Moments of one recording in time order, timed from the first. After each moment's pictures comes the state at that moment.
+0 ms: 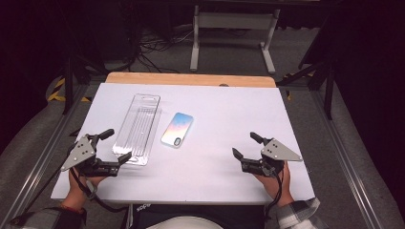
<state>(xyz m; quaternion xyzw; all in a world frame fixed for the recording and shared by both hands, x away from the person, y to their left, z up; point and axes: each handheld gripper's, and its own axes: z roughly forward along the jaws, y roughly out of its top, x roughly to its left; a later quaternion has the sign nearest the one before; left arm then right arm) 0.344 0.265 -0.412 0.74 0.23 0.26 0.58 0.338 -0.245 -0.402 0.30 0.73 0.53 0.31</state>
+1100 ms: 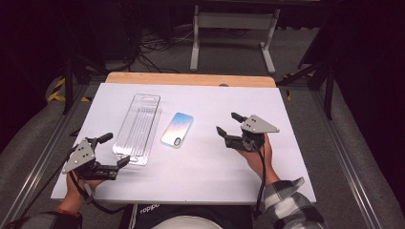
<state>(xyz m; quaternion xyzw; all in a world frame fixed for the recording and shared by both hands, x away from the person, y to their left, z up) 0.338 0.269 -0.420 0.75 0.24 0.27 0.56 0.406 -0.204 -0.384 0.28 0.74 0.53 0.30</state>
